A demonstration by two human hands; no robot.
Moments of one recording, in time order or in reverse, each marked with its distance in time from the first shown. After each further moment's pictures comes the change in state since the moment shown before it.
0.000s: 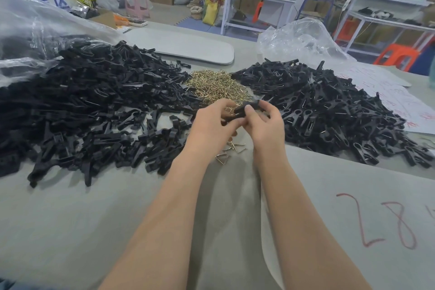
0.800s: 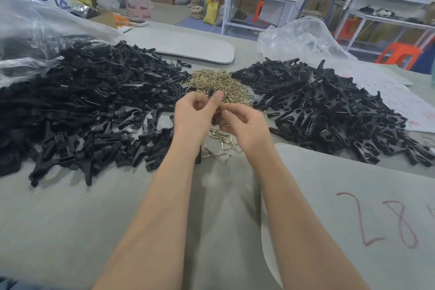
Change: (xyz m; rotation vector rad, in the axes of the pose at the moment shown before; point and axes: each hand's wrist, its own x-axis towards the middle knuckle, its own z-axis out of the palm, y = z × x) left_hand 0.006 -0.001 -0.016 -0.398 0.287 -0.162; right_hand -0.012 -0.003 0.013 -0.239 -0.400 -0.074
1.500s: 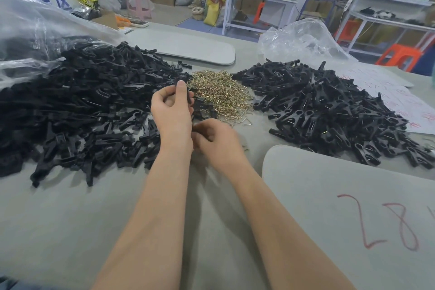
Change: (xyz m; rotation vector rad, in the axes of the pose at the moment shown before) left_hand 0.009 0.006 -0.010 -0.333 0.352 -0.045; right_hand -0.012 0.018 0.038 -0.448 -0.093 0.031
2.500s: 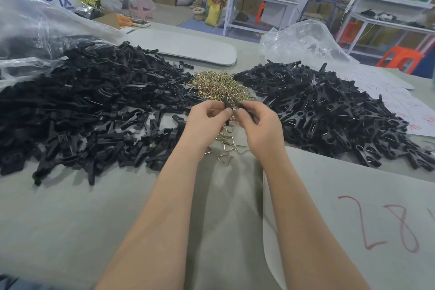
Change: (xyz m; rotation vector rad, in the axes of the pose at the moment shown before) left_hand -0.009 -0.019 0.007 0.435 -0.535 -0.076; right_hand 0.009 0.012 -0.057 0.142 0.288 -0.149
